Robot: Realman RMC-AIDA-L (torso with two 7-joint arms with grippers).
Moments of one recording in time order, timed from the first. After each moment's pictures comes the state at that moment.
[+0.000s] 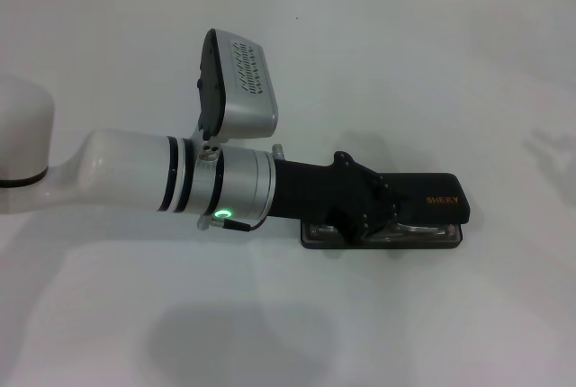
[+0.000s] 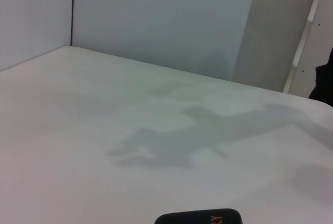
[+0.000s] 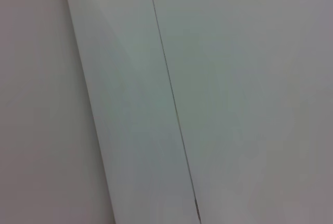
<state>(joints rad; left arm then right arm) -0.68 -2.10 1.68 0.47 1.31 1.11 -1.27 0.16 2.01 -0.53 -1.26 -1.47 -1.81 1.75</state>
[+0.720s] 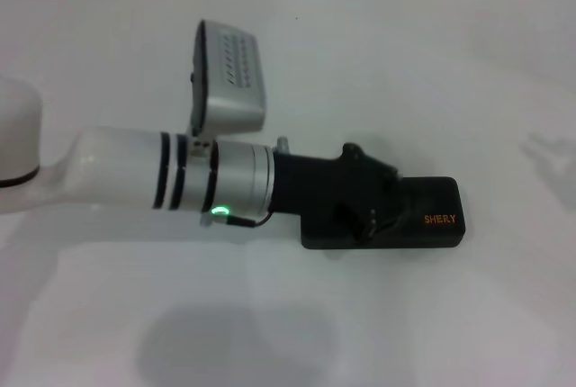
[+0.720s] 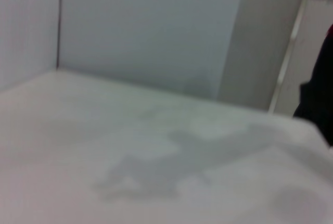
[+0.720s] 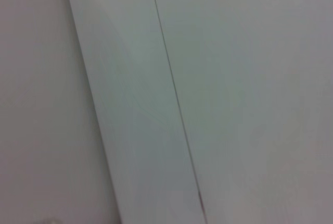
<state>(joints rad) -0.64 -2.09 1.67 0.54 1.29 1.18 -1.26 0.17 2.01 -0.53 -1.25 -1.50 -1.82 1.75</state>
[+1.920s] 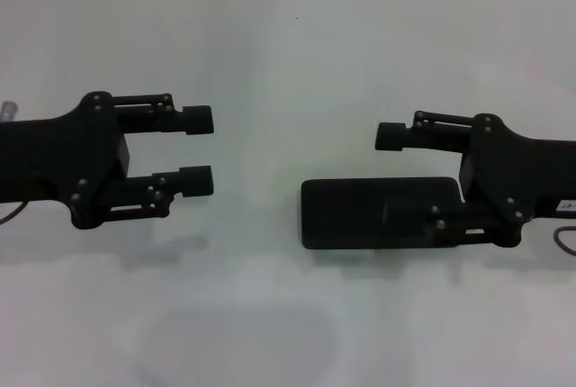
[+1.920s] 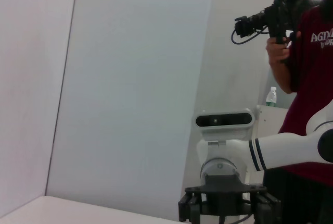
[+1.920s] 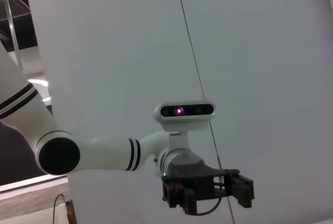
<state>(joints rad) -0.35 -1.90 1.08 0.78 1.41 1.92 -1.38 0.41 2.03 -1.25 -0.79 -1.34 -1.77 1.36</state>
